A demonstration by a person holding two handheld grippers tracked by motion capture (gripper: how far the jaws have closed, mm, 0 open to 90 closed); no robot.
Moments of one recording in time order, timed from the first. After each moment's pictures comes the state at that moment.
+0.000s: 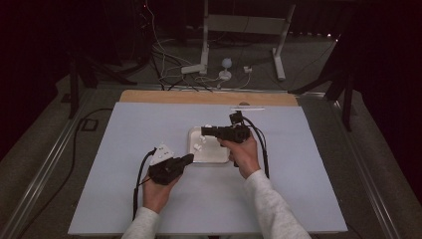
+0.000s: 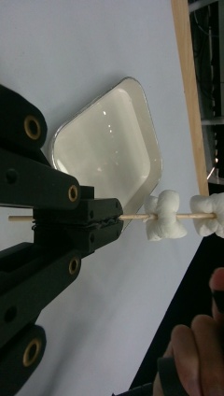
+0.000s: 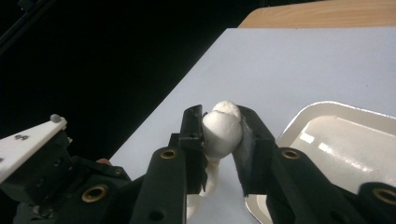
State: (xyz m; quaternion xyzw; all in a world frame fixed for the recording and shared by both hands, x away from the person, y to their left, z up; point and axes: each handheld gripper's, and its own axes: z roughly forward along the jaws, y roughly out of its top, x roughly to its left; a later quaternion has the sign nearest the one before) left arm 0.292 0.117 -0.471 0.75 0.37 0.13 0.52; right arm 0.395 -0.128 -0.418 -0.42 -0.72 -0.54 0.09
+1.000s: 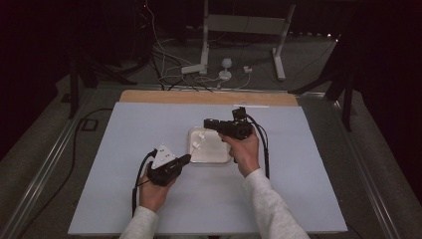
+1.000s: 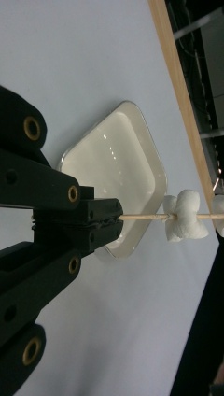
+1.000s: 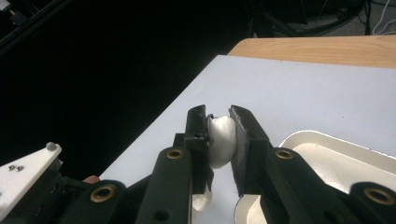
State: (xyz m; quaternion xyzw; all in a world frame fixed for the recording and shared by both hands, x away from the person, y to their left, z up) left arm 0.289 0.119 -0.469 0.78 0.35 0.19 0.49; right arm 0.392 -0.131 -0.402 -0.42 -0.71 -0.56 0.04
